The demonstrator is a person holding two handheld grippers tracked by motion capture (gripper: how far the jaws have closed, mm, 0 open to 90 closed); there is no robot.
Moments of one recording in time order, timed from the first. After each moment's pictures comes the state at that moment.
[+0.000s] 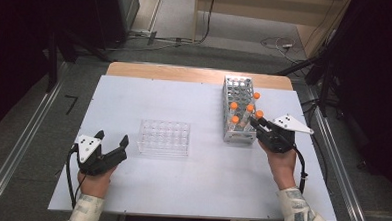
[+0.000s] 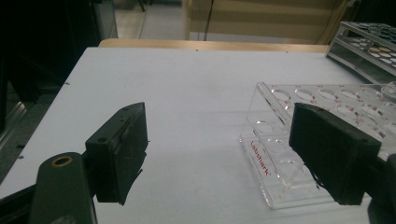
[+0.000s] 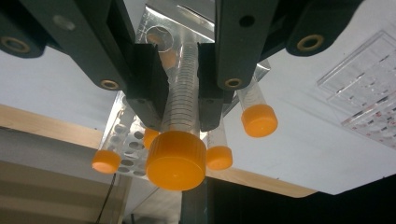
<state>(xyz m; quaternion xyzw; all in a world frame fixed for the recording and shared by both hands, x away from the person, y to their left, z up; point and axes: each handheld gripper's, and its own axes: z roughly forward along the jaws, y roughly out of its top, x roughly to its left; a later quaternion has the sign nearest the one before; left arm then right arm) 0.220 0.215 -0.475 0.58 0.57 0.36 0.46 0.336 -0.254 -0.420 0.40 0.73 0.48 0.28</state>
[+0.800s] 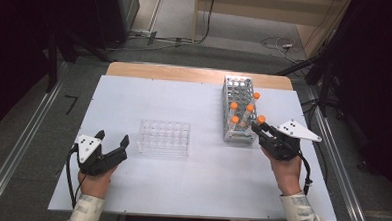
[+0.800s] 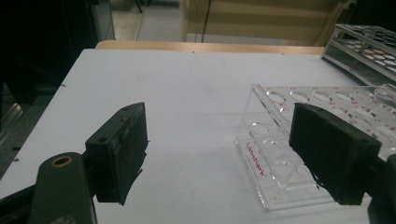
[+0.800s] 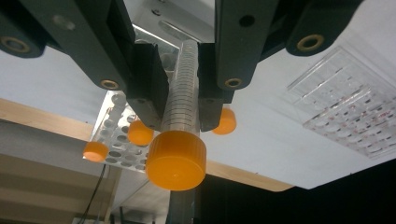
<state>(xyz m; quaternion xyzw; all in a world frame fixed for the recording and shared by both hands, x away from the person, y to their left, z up) 0.220 0.214 -0.474 0.58 0.57 0.36 0.46 0.310 -0.256 -0.409 0.38 0.74 0.49 0.27</state>
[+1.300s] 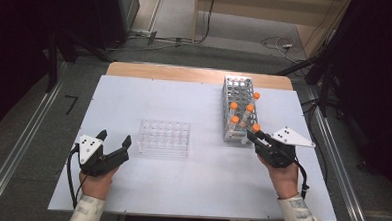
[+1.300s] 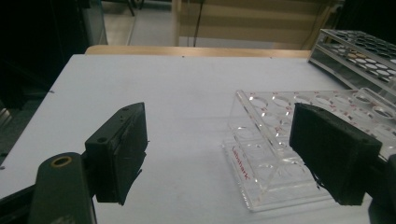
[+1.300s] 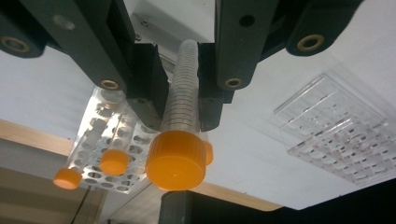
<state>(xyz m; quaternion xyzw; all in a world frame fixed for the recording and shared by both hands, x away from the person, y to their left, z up) 0.216 0.208 -0.468 0.58 0.56 0.35 0.47 0.298 -0.250 -0.423 0.37 0.76 0.47 0.25</state>
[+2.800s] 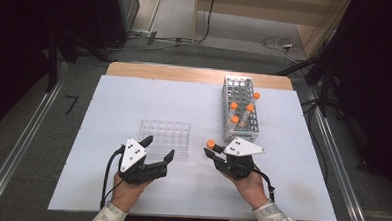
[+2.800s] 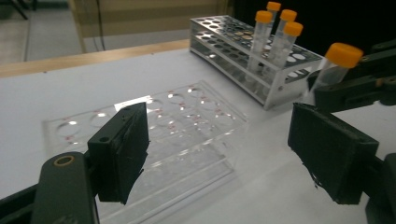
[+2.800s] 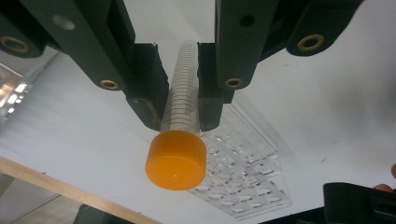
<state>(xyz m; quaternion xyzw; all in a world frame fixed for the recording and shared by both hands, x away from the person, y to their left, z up) 0.213 0.117 -0.449 0.68 0.44 0.26 0.52 0.273 -0.158 -0.445 0.26 0.83 0.47 0.17</state>
